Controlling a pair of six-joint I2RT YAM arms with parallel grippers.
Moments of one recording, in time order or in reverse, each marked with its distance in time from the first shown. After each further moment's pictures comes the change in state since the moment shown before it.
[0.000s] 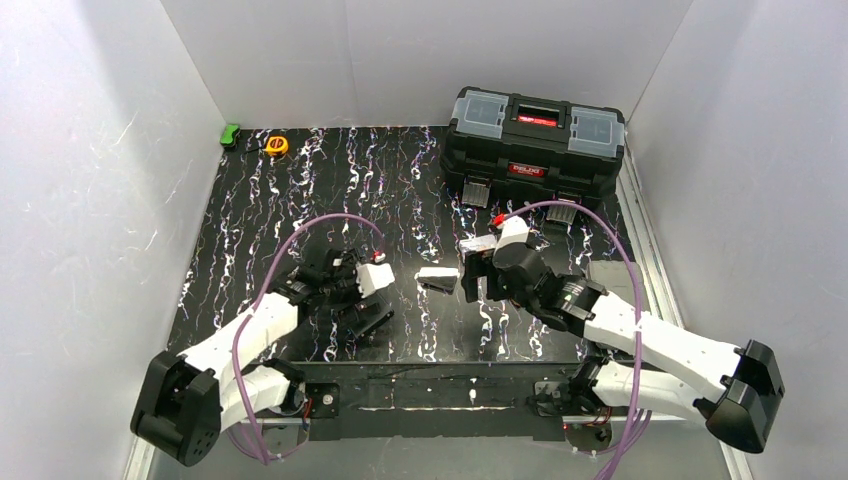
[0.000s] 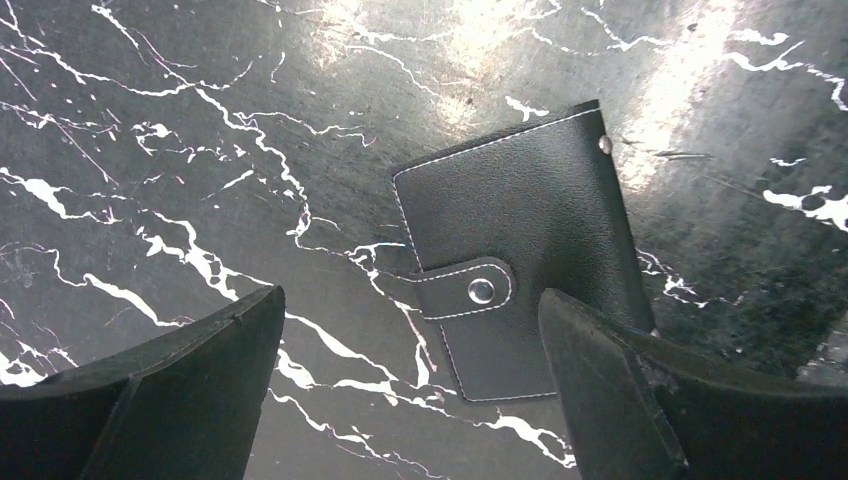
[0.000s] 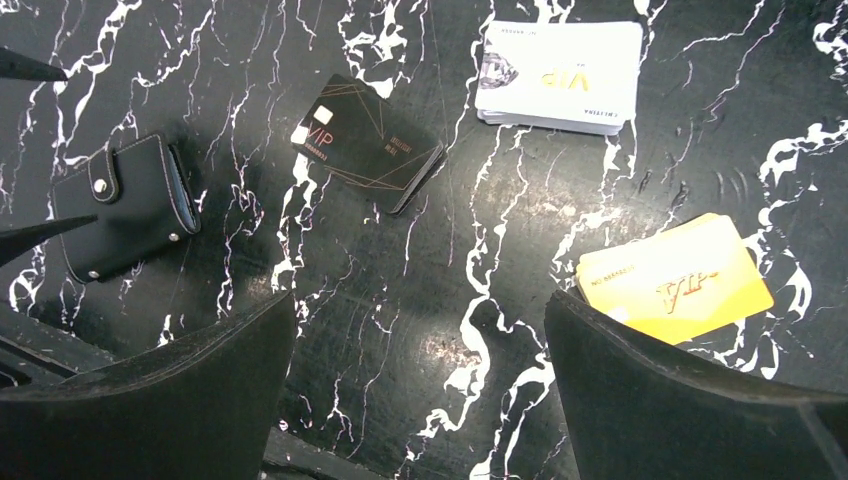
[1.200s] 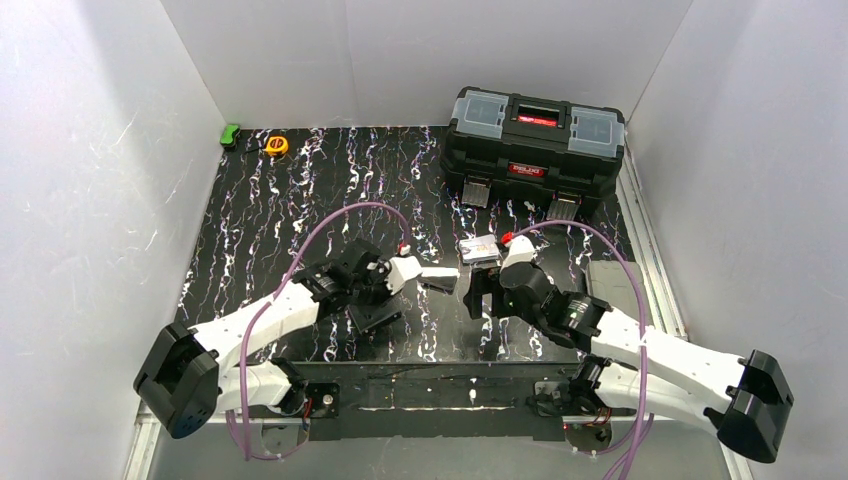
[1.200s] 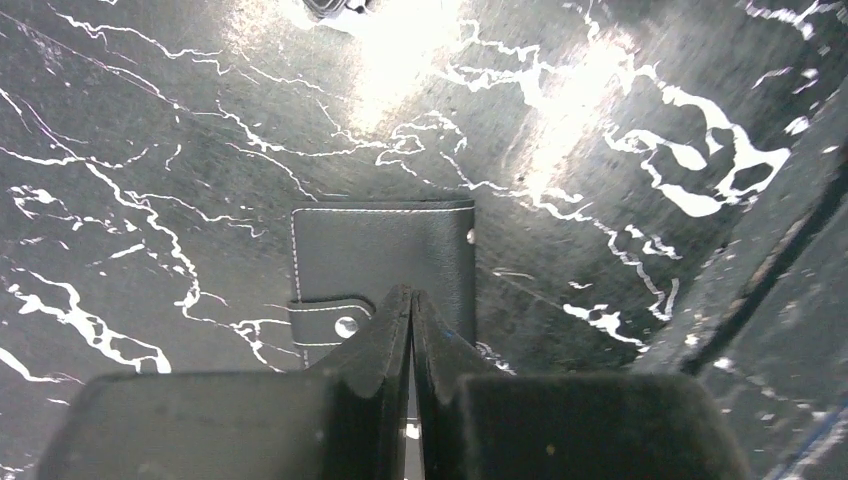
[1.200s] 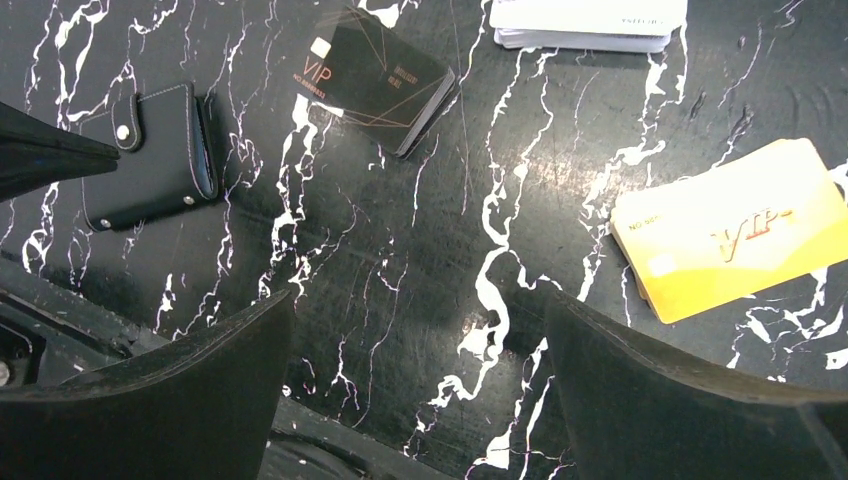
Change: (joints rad) left arm -0.264 0.132 0.124 -0.013 -0.108 -0.364; right arm 0.049 -0.077 -0.149 0.049 -0.023 0.098
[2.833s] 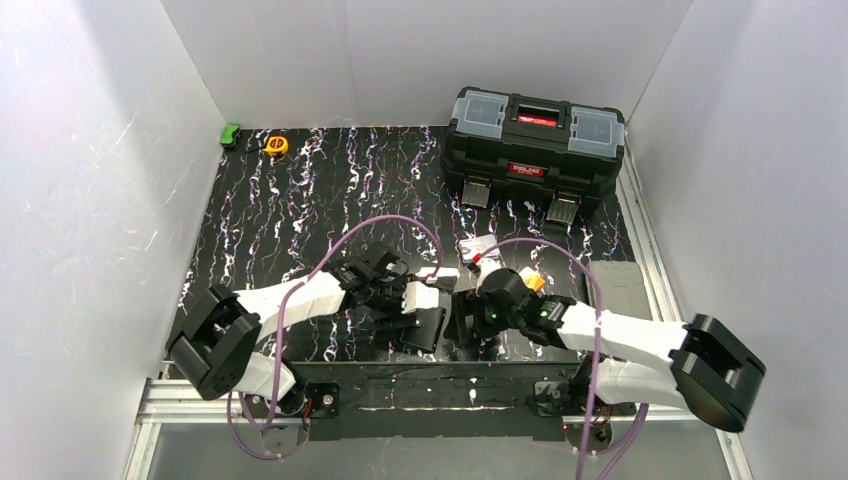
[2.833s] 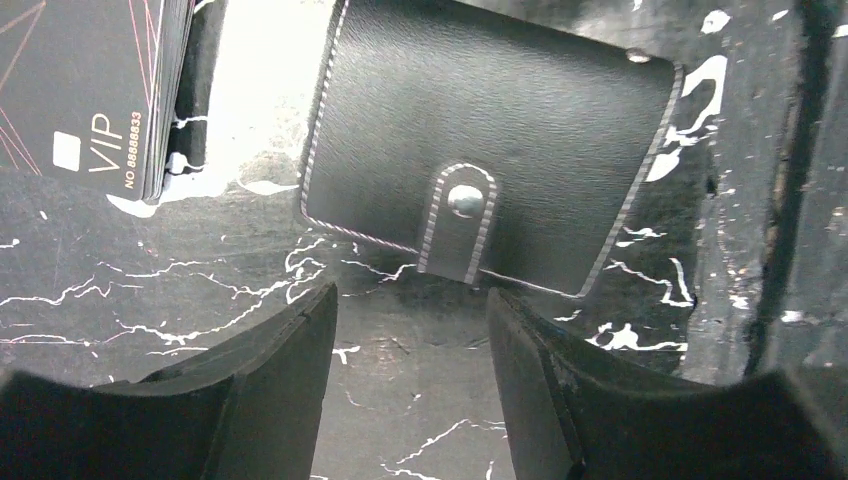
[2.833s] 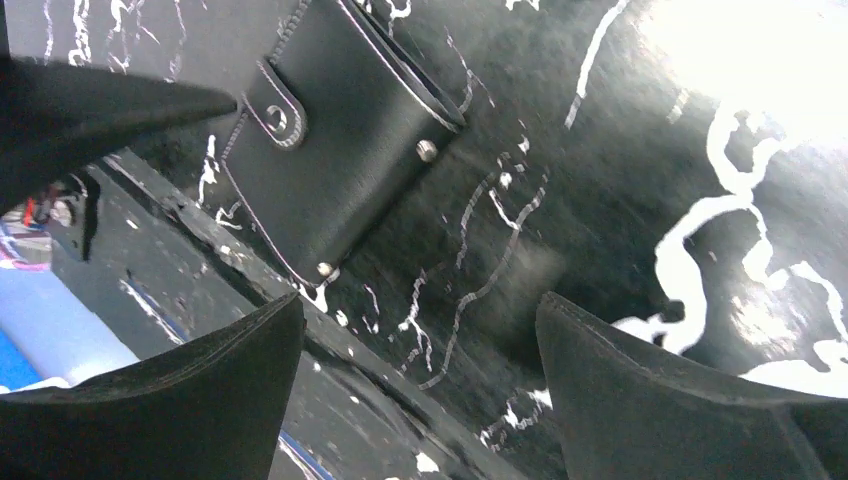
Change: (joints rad) left arm -0.032 0.250 0.061 0.024 0.238 0.415; right arm -0.014 0.197 -0.145 0.252 -0.380 0.045
